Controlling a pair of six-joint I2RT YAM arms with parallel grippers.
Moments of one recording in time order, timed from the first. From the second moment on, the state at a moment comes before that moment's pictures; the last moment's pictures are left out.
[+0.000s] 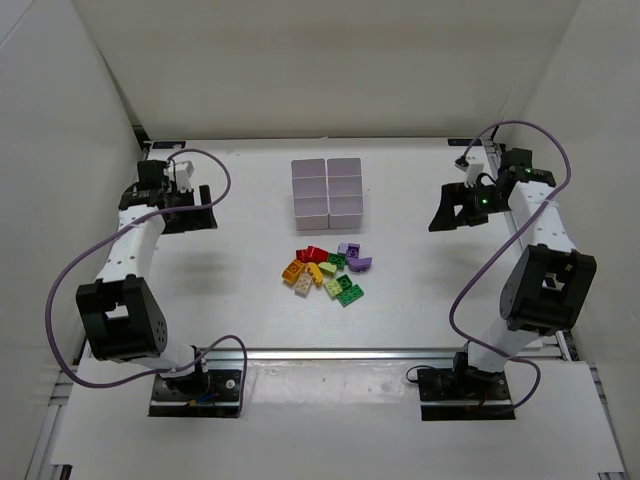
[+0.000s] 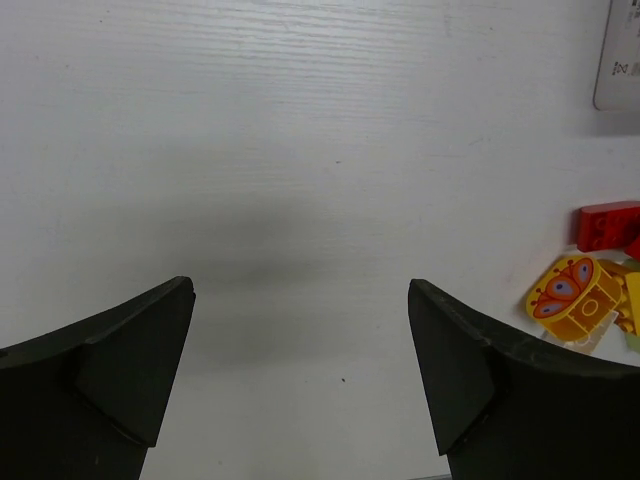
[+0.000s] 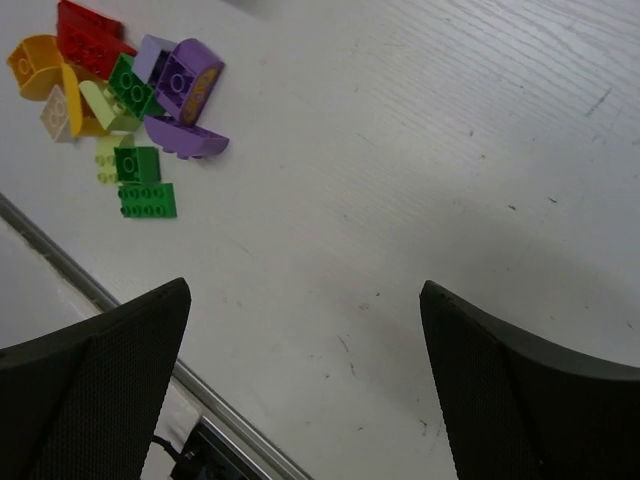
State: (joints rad) left arm 0.13 1.48 1.22 -0.71 0.21 0.02; right arm -0.18 1.65 1.40 -1.00 -0.73 -0.46
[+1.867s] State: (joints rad) left arm 0.11 1.50 1.29 -0.76 0.43 0.33; right arm 0.52 1.80 1.18 -0.65 -0.48 -1.02
